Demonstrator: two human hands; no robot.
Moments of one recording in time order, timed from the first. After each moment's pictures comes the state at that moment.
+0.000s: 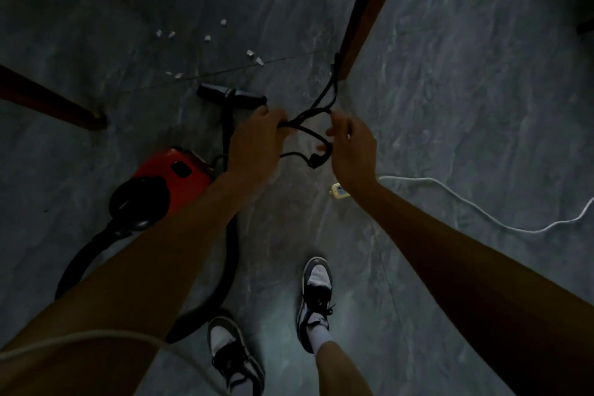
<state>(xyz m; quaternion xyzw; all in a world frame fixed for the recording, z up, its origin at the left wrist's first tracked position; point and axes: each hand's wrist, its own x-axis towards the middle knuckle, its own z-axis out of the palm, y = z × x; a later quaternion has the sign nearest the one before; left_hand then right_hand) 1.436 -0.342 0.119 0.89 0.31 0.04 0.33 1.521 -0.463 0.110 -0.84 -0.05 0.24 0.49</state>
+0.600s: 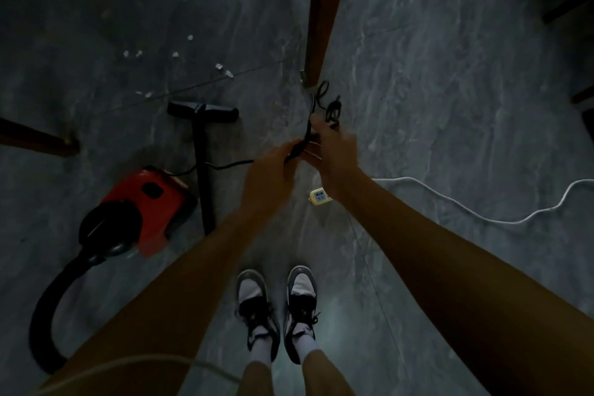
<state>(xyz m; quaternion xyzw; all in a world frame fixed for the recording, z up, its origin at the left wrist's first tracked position) 1.482 -0.422 0.102 0.86 0.28 0.02 0.42 1.576 -0.491 0.125 -0.63 0.17 0.38 0.66</state>
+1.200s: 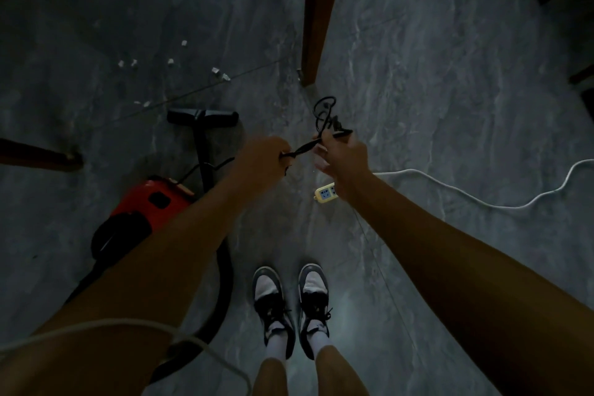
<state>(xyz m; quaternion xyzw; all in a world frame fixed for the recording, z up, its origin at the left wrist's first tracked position) 1.505 -0.365 0.112 0.93 0.19 -0.16 0.27 1.580 -0.492 0.116 -0.69 0.22 0.34 0.60</state>
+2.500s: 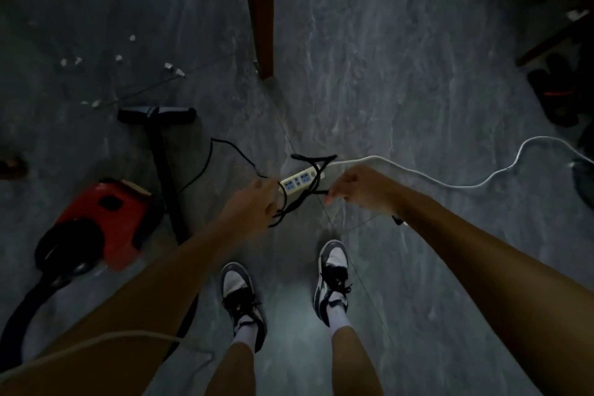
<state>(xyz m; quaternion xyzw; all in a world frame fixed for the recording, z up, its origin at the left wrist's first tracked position) 1.468 -0.467 0.057 0.91 0.09 -0.25 0.32 1.612 -0.649 0.154 -0.79 -0.14 0.54 0.25</state>
